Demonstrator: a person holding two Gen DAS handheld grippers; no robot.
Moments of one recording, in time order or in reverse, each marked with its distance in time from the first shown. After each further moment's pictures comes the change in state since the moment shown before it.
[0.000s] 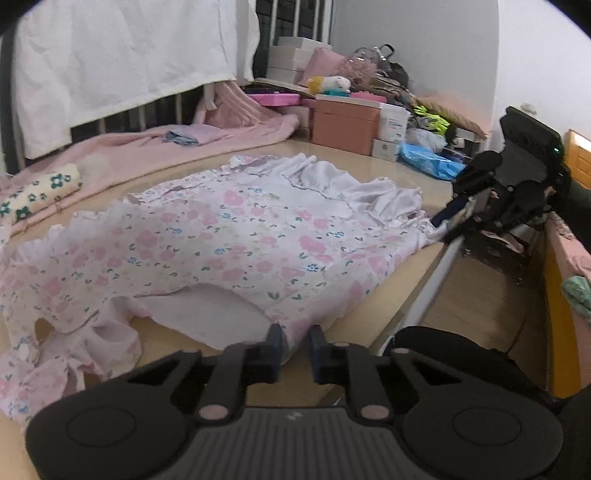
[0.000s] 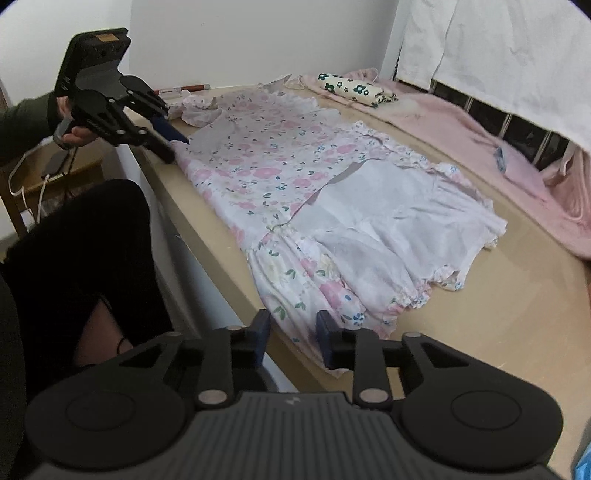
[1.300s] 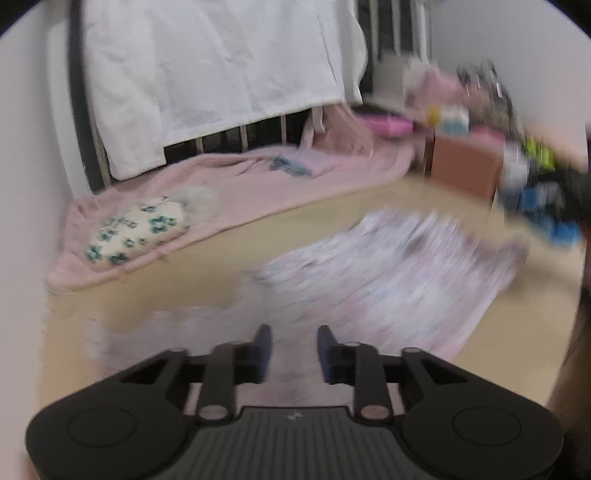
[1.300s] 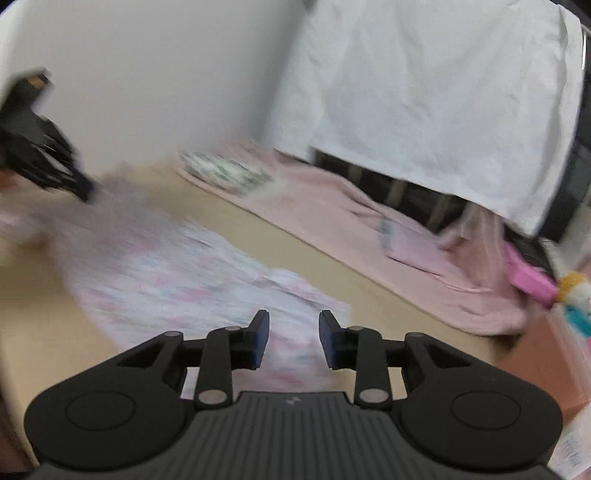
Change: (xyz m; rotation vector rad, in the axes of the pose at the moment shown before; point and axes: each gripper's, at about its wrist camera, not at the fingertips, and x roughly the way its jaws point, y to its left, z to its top) left arm 0.036 0.077 0.101 -0.140 0.024 0.289; right arm 0.007 -0.096 0.072 0.065 -0.285 -0.190
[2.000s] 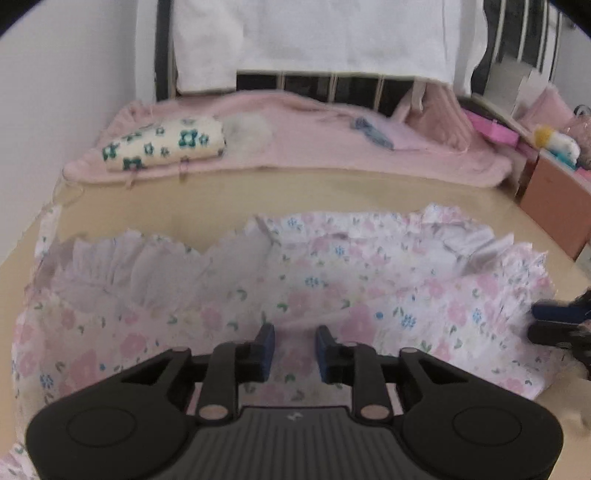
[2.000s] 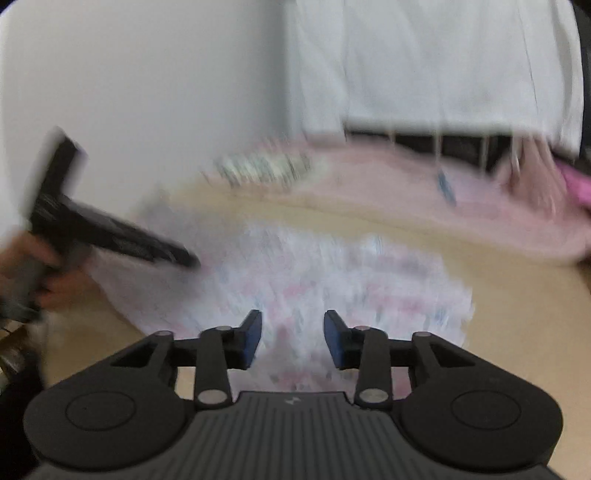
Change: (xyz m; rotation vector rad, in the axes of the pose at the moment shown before) left arm 0.072 -0.019 -0.002 -0.331 0.038 0.219; right arm 0.072 0.035 -0.014 0.270 0.184 -0.045
